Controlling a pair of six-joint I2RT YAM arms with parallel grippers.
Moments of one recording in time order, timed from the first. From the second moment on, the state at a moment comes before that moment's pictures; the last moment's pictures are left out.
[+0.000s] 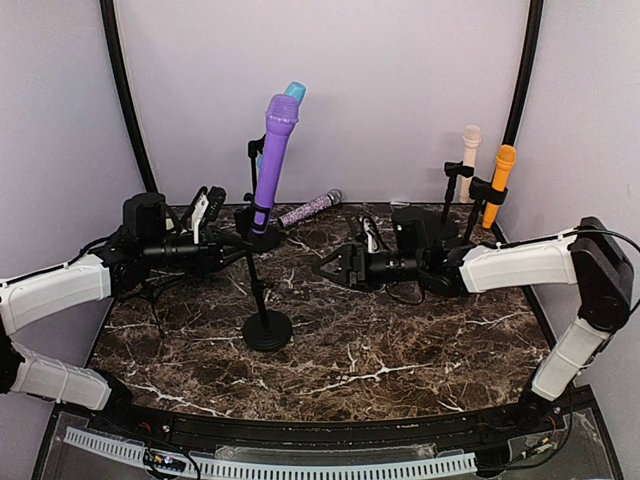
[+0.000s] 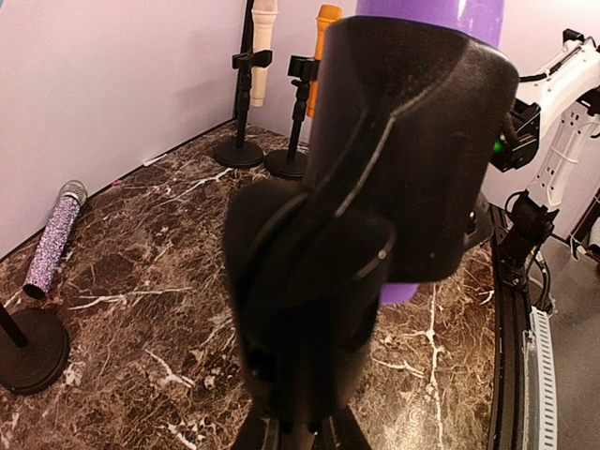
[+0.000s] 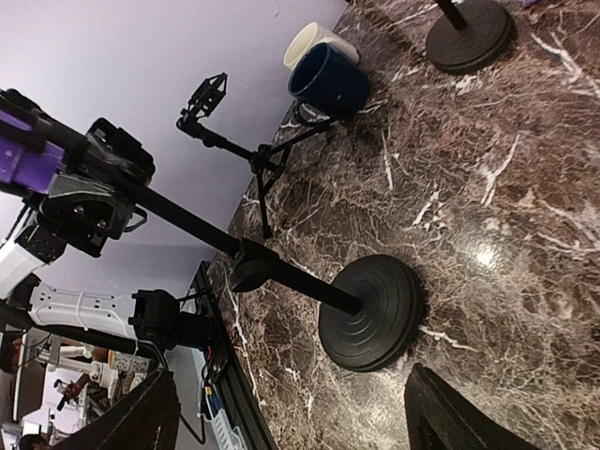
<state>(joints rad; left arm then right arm) -0.44 1.19 0.77 0.10 0.68 0.02 0.80 1.62 0.96 0.29 -0.53 0.77</state>
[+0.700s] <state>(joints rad) -0.53 1.16 0.74 0.08 0.71 0.15 0.90 1.92 1.06 0.57 -0.67 0.88</state>
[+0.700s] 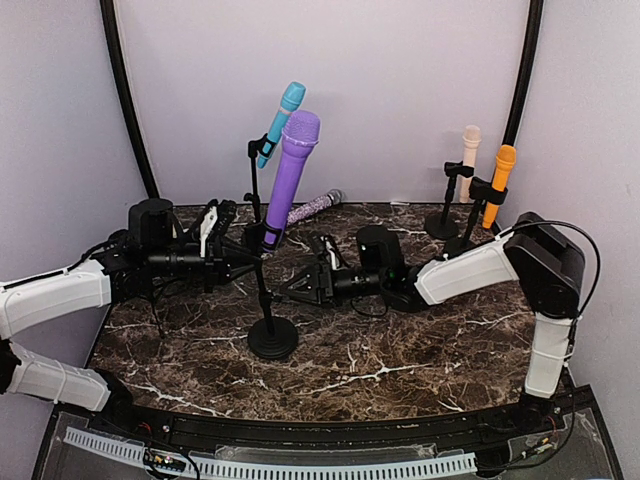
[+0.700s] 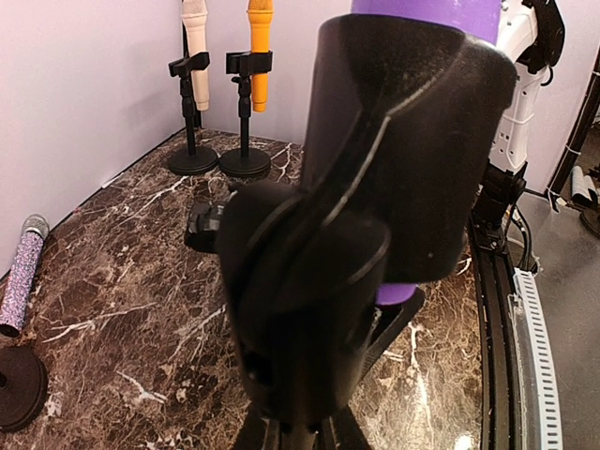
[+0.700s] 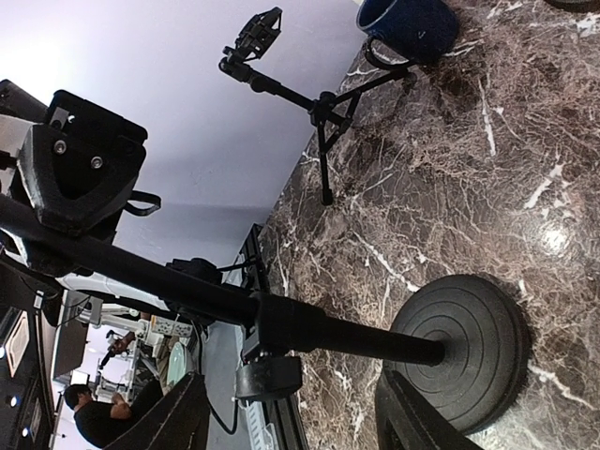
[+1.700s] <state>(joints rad) -0.54 1.16 0.74 0.07 0.71 0.19 0.92 2.01 1.10 0.71 -0.75 0.97</state>
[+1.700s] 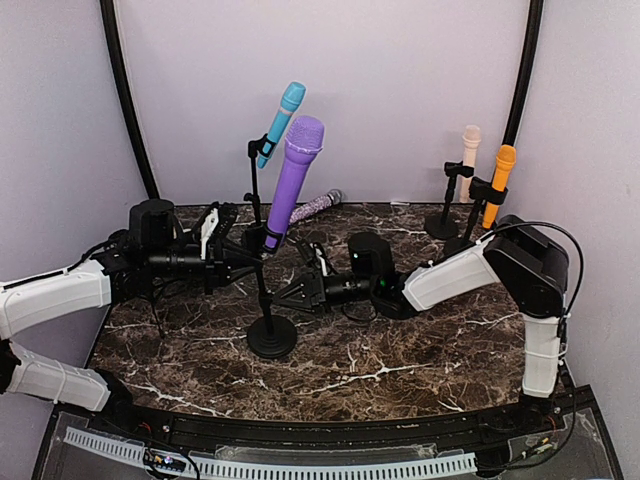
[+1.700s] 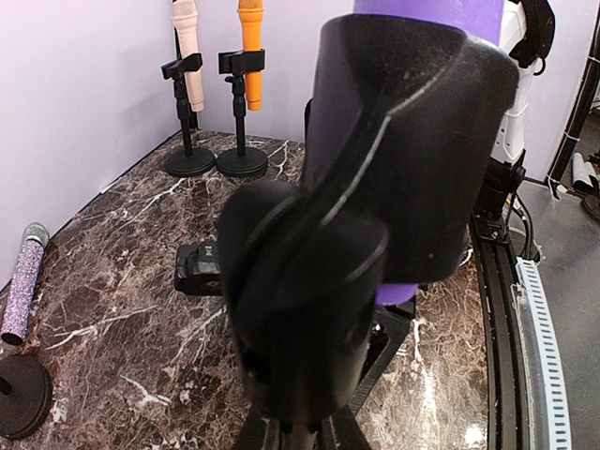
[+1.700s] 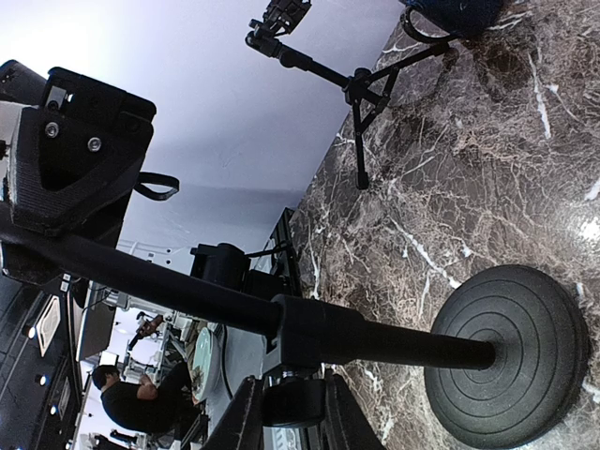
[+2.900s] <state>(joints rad) -0.55 1.17 0.75 0.07 0.70 0.21 1.06 1.84 1.08 0.38 -0.26 0.51</state>
